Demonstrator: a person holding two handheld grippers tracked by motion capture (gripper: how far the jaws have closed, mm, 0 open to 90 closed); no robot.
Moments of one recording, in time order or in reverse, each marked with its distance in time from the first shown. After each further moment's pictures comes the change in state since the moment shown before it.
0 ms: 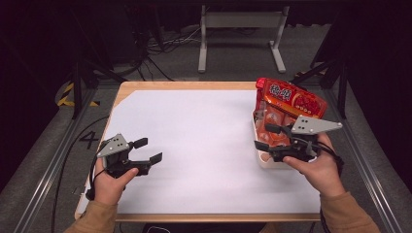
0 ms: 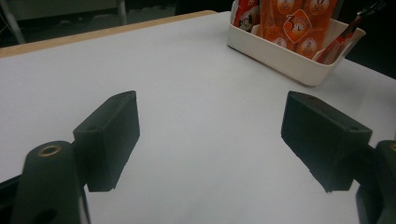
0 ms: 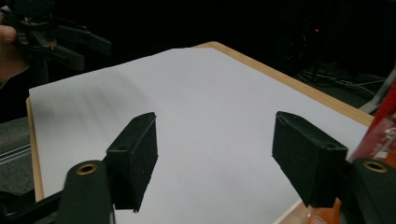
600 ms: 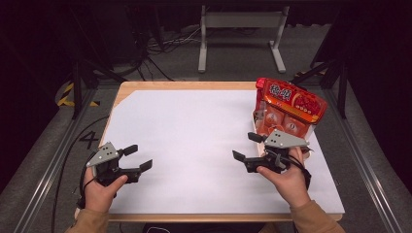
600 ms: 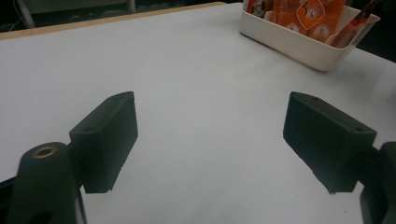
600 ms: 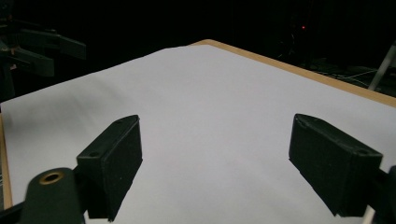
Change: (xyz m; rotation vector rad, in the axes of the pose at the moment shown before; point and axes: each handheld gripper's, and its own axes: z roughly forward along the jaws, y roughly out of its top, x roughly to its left) left arm 0.011 -0.027 -0.017 0.005 0.027 -0.001; right arm 0.030 -0.035 0.052 -0.042 -0.064 0.068
